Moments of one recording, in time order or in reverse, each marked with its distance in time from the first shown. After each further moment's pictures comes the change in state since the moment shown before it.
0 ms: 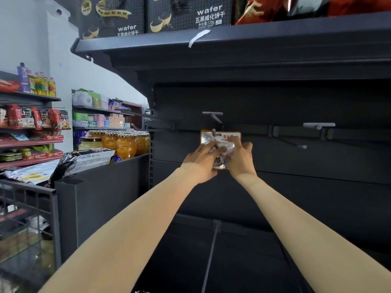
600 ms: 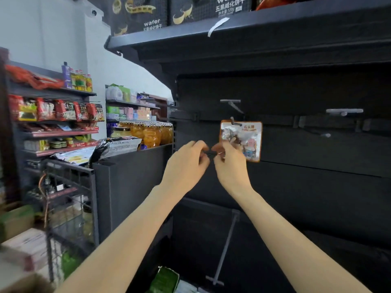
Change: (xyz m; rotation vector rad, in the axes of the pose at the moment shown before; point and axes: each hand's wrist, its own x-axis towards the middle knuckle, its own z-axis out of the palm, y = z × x) left_hand -0.100 -0.010 -0.019 -0.211 0.440 -0.183; right_hand -0.068 -0.048 0.024 0.171 -0.070 -0.181
